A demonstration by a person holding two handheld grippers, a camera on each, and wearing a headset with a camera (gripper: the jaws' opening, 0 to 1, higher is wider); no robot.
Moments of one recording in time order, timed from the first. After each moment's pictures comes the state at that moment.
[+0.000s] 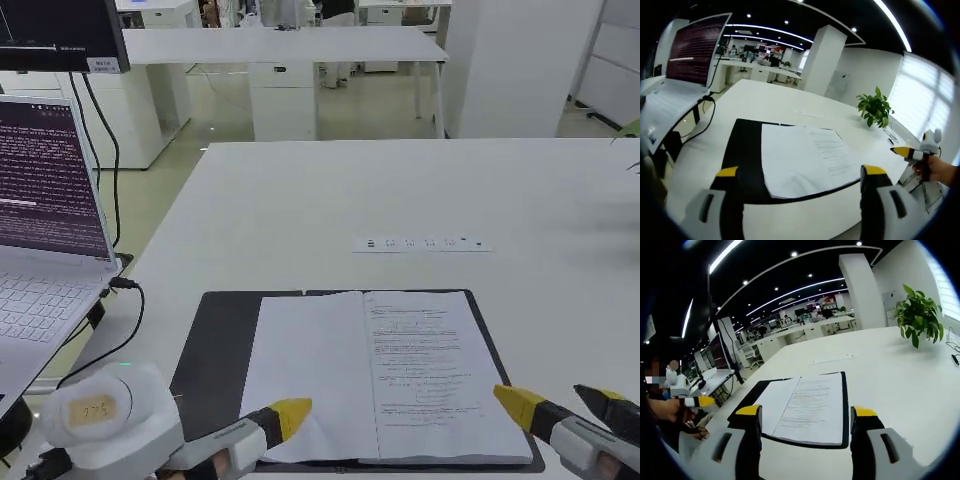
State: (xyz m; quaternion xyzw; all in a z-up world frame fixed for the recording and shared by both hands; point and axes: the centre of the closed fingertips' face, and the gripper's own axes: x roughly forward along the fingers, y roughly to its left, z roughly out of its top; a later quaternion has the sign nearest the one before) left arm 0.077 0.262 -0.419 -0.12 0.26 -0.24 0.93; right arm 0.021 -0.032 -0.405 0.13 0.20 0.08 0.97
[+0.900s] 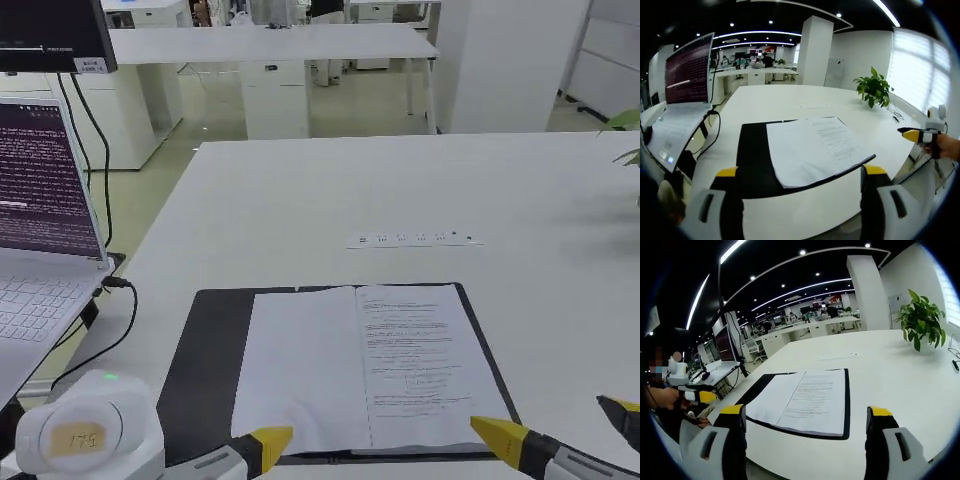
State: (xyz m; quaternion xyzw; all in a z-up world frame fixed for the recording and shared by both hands) left arm 0.055 0.270 -0.417 -0.01 0.27 -0.25 0.93; right arm -0.002 -0.022 -0.405 0.10 0.21 0.10 0.97
